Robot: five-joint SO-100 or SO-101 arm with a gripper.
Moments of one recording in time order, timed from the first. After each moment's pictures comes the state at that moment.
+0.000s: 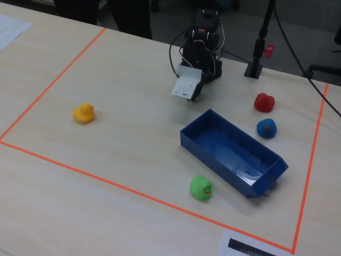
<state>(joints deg) -5.3 189.8 178.6 74.5 -78.9</state>
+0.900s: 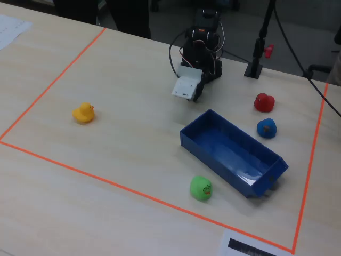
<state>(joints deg) -5.8 189.8 178.6 74.5 -78.9</state>
